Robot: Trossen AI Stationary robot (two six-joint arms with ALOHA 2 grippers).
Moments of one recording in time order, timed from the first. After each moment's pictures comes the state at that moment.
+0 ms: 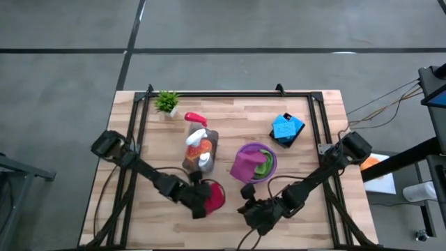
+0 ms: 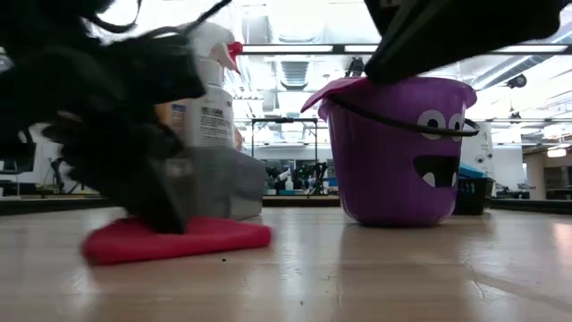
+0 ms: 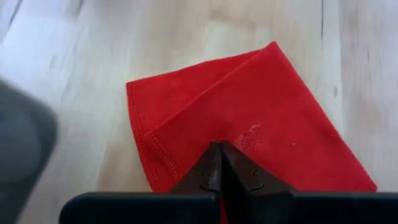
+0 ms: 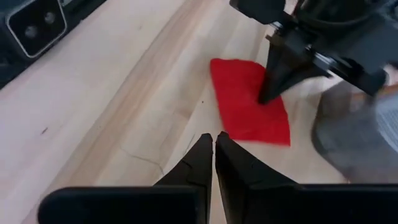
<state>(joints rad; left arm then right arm) -0.54 1.83 0.89 -0.12 -0.35 -0.59 0.65 1.82 1.16 -0.17 0.43 -0.08</state>
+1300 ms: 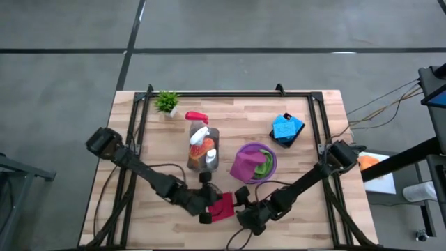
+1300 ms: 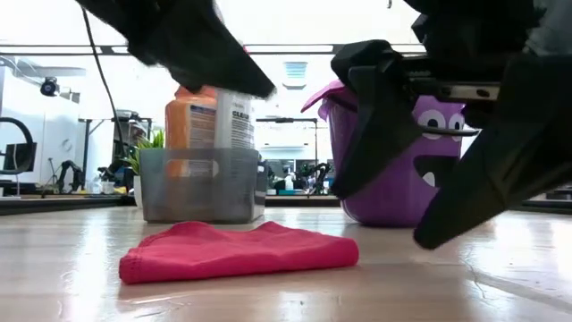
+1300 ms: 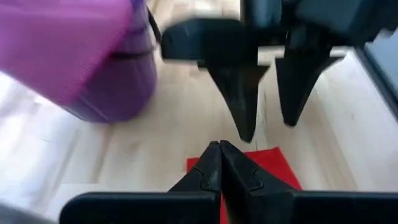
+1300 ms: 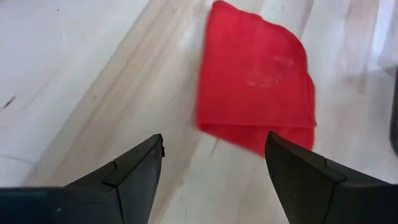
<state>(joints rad) -0.54 1.79 1.02 0.04 -0.47 -0.30 0.61 1.99 1.20 -0.17 0.34 -0.03</state>
